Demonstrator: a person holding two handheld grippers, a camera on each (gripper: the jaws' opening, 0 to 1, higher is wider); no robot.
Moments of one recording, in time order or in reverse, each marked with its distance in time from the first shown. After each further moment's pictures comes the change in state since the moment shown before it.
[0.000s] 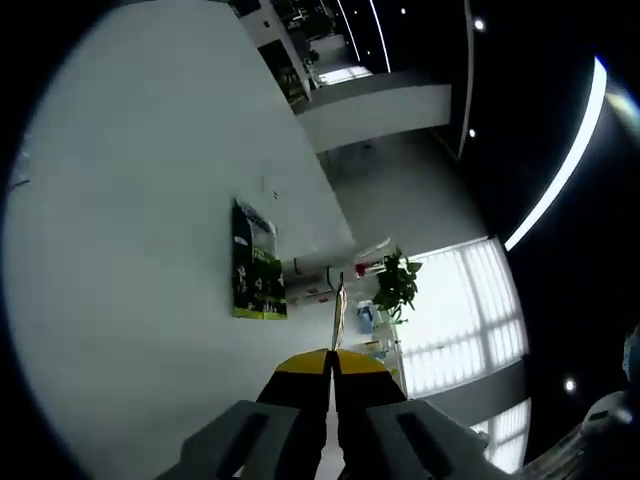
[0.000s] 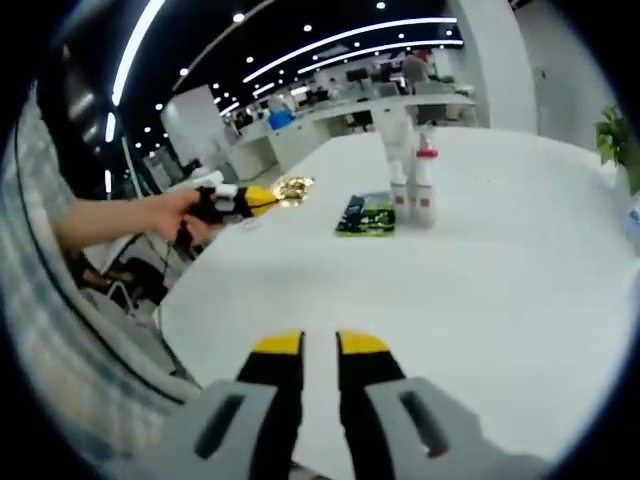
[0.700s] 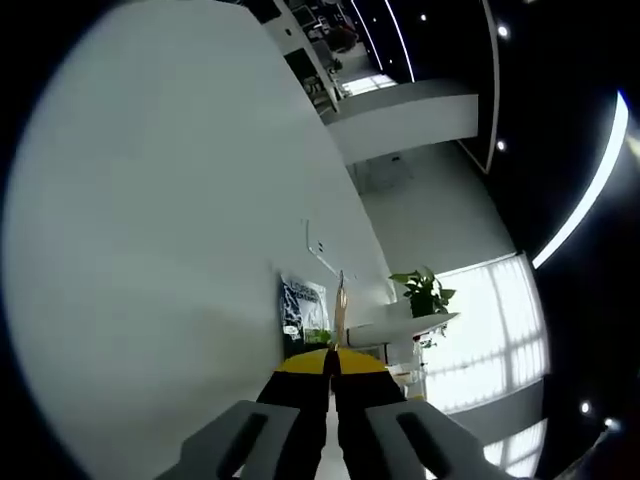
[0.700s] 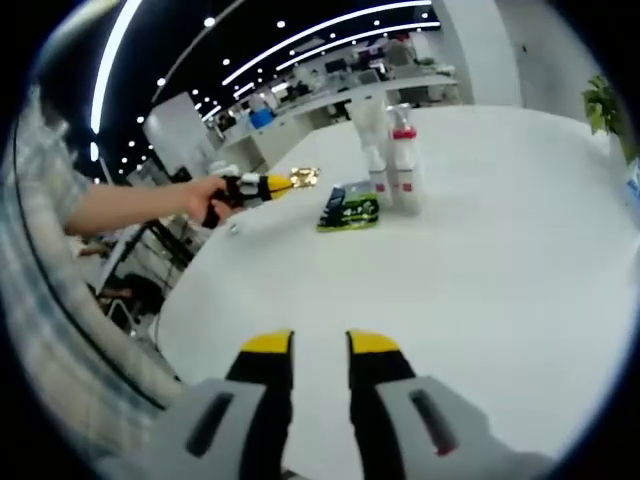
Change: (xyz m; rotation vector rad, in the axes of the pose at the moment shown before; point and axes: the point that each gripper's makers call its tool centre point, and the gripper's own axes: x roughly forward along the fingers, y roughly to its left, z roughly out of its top) left arm 0.044 0.041 0.084 -0.027 -0.040 0.103; right arm 0.019 -0.023 0.006 0.090 0.016 -0.018
